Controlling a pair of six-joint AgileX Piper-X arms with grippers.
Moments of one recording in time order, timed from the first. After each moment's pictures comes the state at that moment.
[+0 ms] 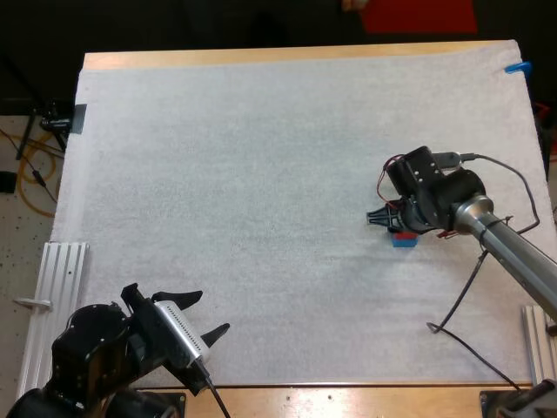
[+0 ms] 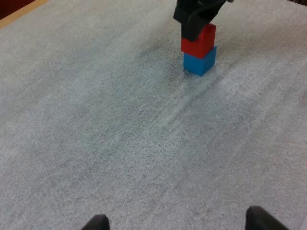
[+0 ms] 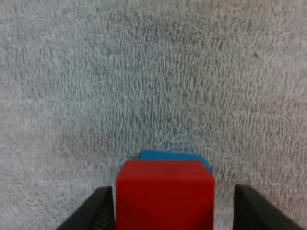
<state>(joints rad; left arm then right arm) -0.39 0.34 -0.71 1.12 0.37 -1.48 0.48 1.54 -1.07 0.90 0.17 -1.50</state>
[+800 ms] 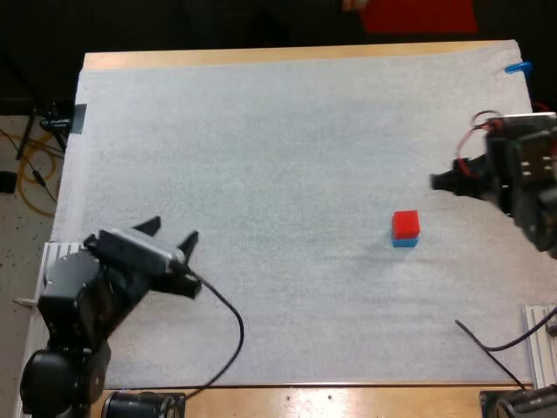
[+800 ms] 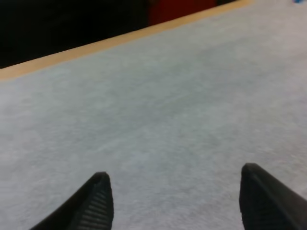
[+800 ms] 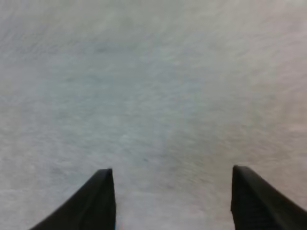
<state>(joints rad) -0.04 0.53 -0.71 0.73 0.33 -1.65 0.22 1.19 -1.07 0.83 0.16 -1.75</state>
